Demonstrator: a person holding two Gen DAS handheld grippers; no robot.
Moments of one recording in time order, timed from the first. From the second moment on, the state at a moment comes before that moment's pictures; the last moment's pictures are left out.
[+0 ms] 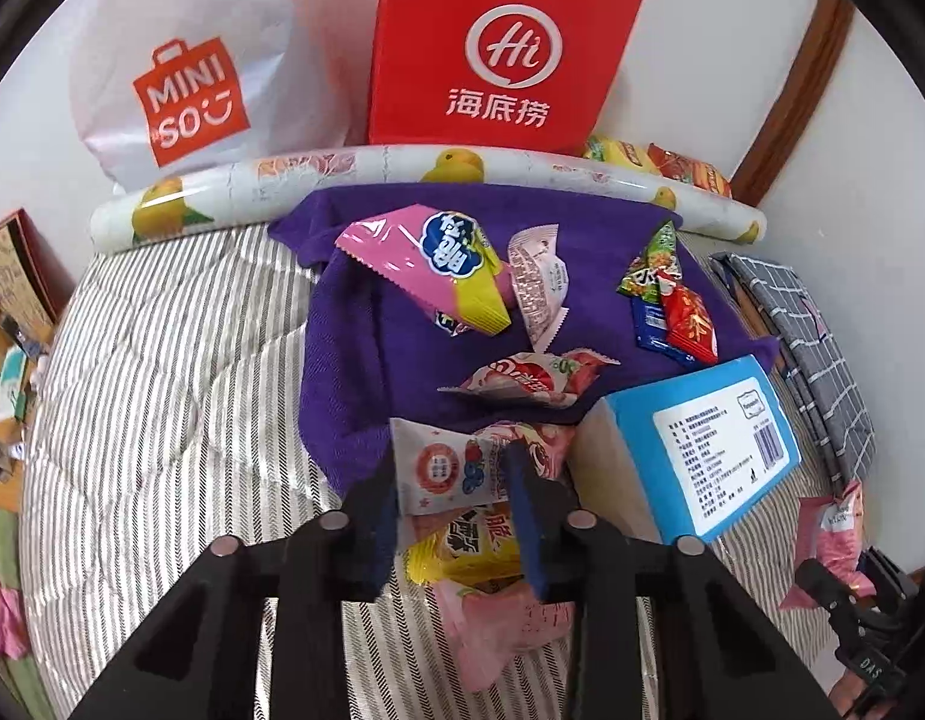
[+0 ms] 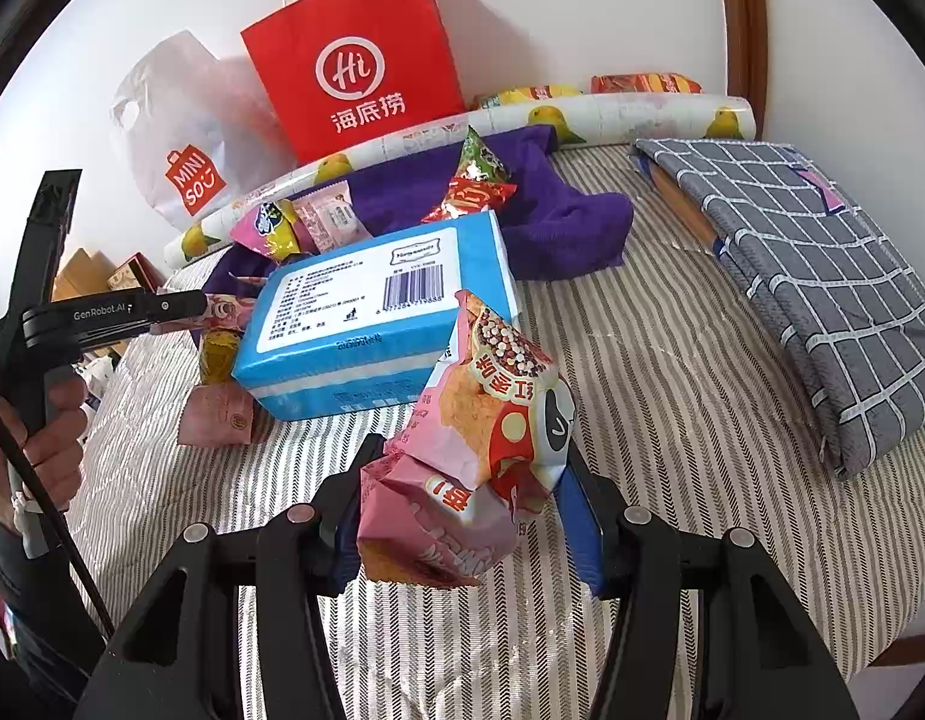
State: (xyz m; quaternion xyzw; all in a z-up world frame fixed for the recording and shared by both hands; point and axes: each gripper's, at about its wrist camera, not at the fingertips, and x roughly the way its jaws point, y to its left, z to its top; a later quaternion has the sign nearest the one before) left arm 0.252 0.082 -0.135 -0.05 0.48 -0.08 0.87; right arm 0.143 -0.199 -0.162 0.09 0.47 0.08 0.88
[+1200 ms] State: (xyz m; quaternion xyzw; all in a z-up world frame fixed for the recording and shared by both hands) left arm 0.163 0.092 -0.044 -0.10 0.40 -0.10 0.90; right arm 0.135 -0.194 -0.091 0.04 0.40 0.10 0.91
